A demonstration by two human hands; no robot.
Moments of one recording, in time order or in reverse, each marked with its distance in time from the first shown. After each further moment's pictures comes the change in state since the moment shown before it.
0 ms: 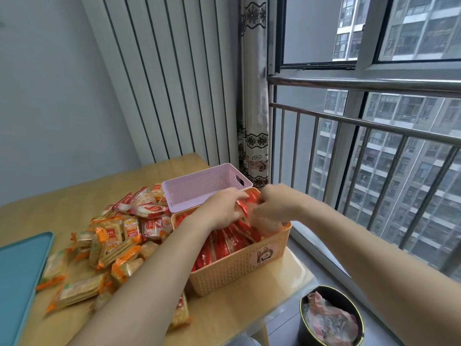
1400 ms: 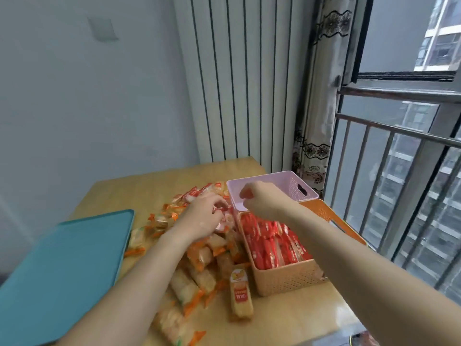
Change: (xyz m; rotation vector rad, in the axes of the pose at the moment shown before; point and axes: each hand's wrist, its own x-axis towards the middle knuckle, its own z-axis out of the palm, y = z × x) left_hand -0.121 -0.124 -0.052 -0.111 0.313 -0.323; right_hand 0.055 -0.138 0.043 0.076 0.136 -0.316
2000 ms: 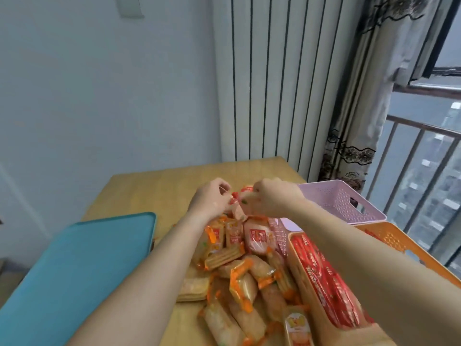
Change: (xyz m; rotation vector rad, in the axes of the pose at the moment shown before) left_hand 0.086 -0.096 -0.026 -0.182 0.160 -0.253; right_hand 0.119 -0.047 0.047 -0.270 0.002 -0.020
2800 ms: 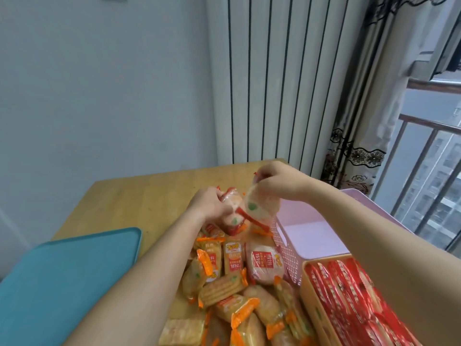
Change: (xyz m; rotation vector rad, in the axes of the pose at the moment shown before) left_hand 0.074 -0.021 0.023 0.102 -0.200 -0.147; right_hand 0.068 0.027 -0.022 0.436 -0.095 -0.049
